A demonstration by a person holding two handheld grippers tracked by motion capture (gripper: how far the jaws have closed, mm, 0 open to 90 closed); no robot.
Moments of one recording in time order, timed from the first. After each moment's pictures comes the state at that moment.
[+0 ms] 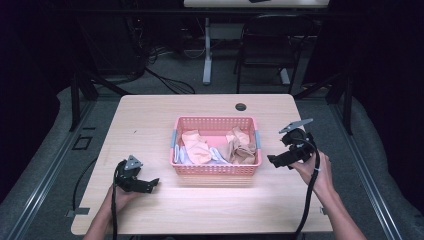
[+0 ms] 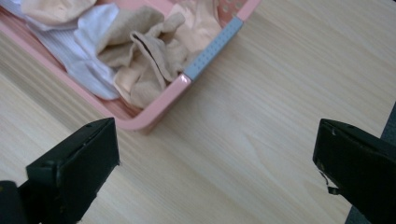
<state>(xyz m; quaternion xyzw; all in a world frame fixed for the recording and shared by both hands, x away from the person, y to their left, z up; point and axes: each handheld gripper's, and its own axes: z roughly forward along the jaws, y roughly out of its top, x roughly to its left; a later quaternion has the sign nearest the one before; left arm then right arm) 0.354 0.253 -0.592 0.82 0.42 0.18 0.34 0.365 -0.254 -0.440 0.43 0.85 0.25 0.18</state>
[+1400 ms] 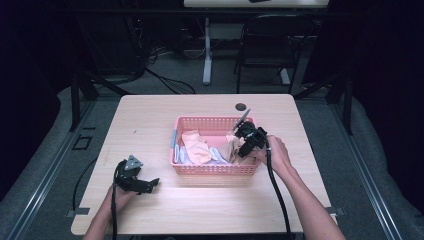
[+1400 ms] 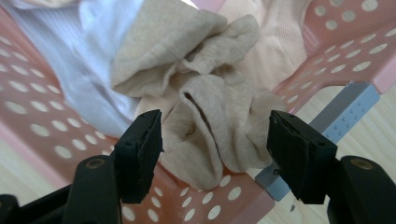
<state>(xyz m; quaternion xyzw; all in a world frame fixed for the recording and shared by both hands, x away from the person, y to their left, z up) 0.354 0.253 -0.592 0.82 0.42 0.18 0.34 0.437 -0.149 -0.482 0.38 0.91 0.10 0.12</state>
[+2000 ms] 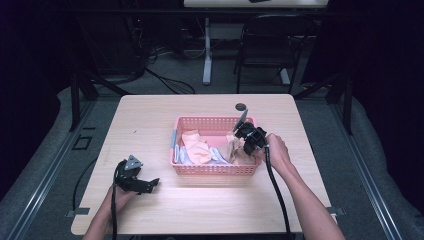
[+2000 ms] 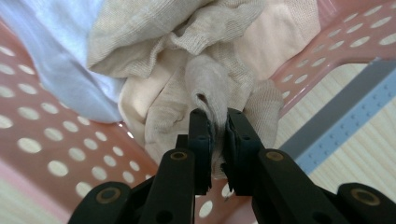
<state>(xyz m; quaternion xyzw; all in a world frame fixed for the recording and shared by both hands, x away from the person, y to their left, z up) 0.354 0.253 -0.592 0.82 0.42 0.18 0.34 0.448 -0.152 -0.493 0.39 0.91 0.06 0.10</state>
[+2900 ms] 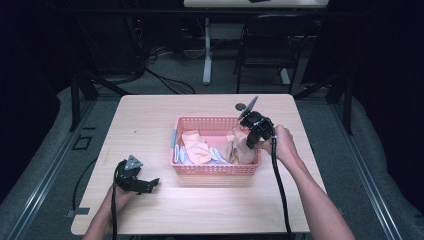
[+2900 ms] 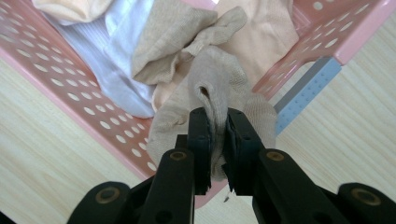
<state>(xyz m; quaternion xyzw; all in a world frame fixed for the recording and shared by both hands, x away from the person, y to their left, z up) 0.354 0.253 -0.592 0.82 0.42 0.18 0.34 0.442 -0.162 -0.439 0.43 0.90 0.10 0.05</state>
